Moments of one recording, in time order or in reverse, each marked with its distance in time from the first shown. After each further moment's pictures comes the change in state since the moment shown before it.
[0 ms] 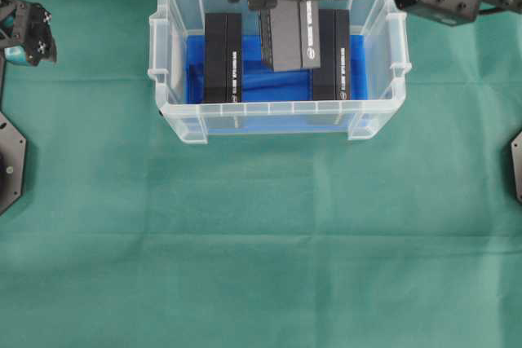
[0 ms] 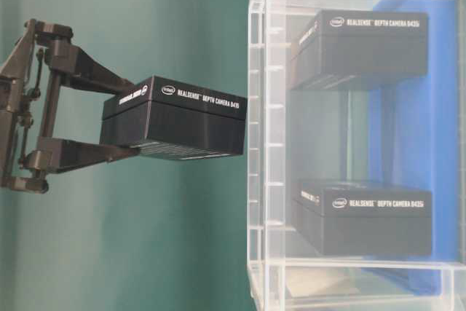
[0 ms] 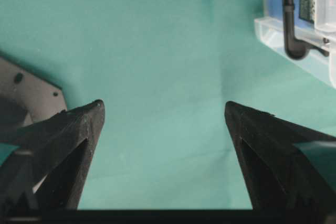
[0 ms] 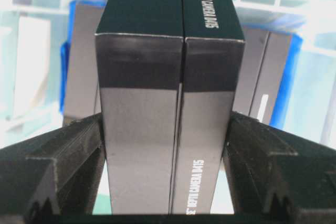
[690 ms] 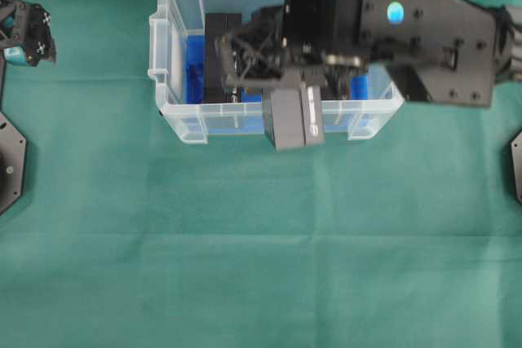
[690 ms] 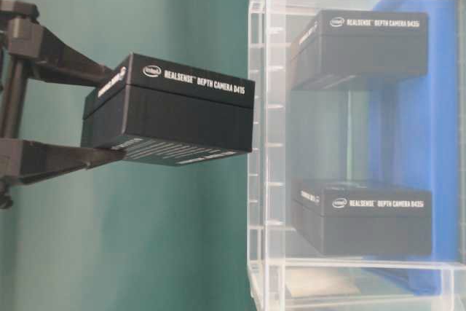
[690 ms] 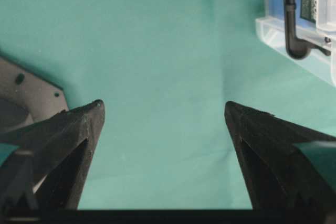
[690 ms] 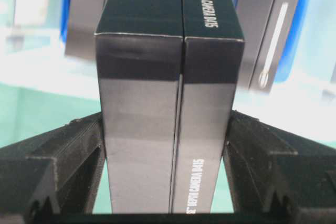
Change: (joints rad) left arm 0.000 -0.002 0.002 0.000 0.002 0.008; right arm 0.187 0.000 -0.008 -0.005 0.097 0.153
